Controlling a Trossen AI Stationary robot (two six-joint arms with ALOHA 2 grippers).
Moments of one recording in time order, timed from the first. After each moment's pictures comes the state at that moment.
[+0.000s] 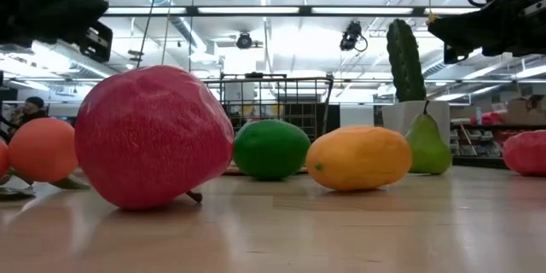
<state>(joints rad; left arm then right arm) -0.23 0.02 0.01 0.12 -0.04 -0.12 0.00 0.10 0.01 0.17 -0.05 -0.06</state>
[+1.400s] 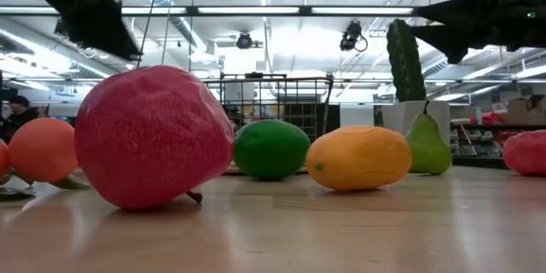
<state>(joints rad) -0.16 0.74 0.69 -0.93 -0.69 -0.73 0.00 0.18 0.01 0.38 0.26 0.04</state>
